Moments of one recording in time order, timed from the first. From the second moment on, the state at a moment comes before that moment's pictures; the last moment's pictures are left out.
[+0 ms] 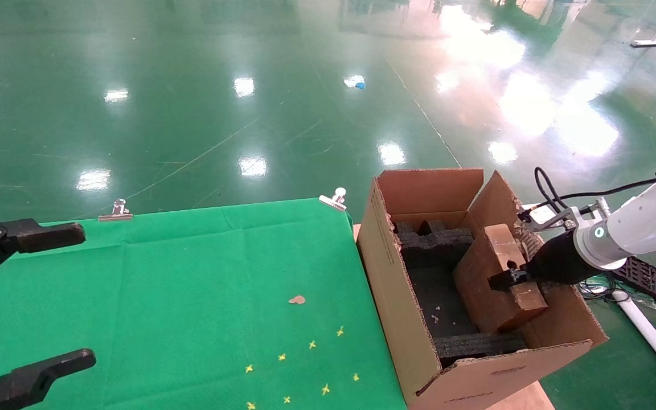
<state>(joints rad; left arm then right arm) -1.08 0.61 0.29 -1.28 0.72 1.49 -0.18 1.78 -0.78 -1.53 0.17 -1.34 -1.15 0.93</state>
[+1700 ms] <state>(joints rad) -1.08 0.60 0.30 -1.28 0.72 1.49 -0.18 2.19 -0.81 -1.46 0.22 -1.33 -1.24 0.68</state>
